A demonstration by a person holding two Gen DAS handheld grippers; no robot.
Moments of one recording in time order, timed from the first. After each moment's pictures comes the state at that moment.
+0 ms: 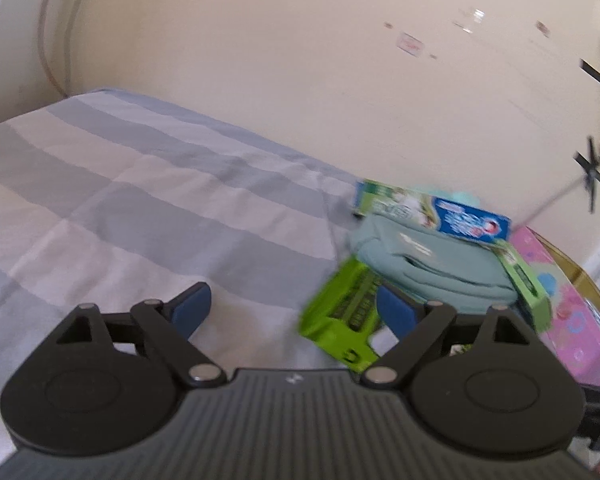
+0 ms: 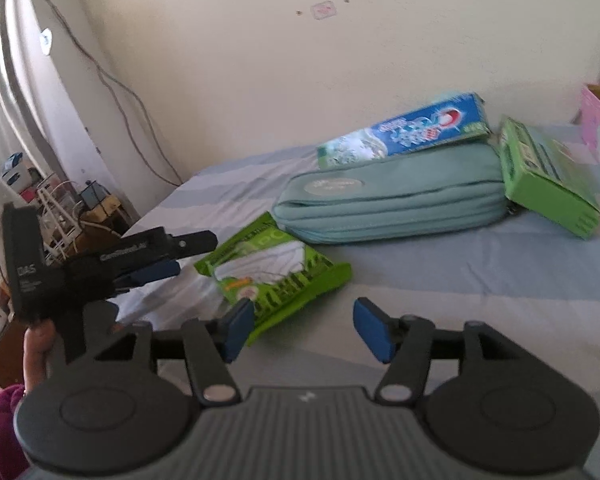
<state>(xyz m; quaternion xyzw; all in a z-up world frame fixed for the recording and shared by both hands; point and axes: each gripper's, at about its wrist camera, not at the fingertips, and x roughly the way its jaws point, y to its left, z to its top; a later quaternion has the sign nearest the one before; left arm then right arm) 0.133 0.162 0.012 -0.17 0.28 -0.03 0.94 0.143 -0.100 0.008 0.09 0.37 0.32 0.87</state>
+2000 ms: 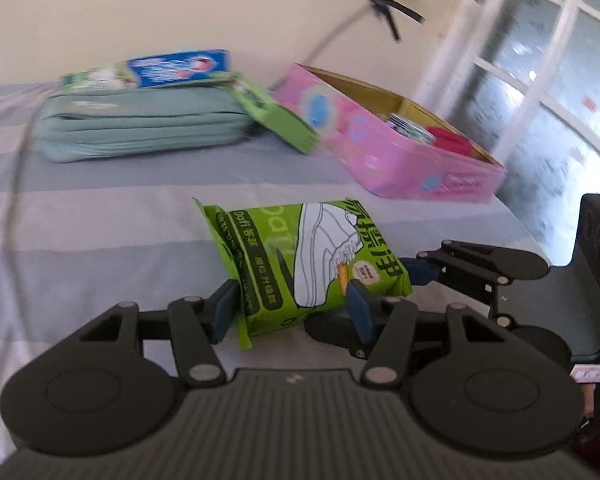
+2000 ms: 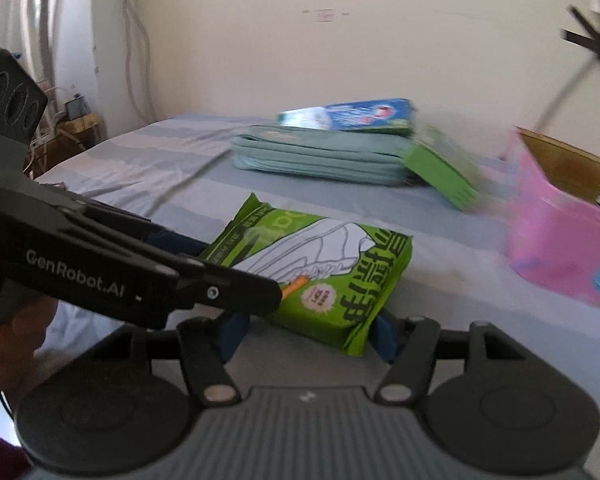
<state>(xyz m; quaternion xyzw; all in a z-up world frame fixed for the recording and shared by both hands) 0.061 -0.007 0.006 -0.06 0.35 -0.29 0.89 0.049 -0.174 -0.005 -0.07 0.31 0.26 0.91</state>
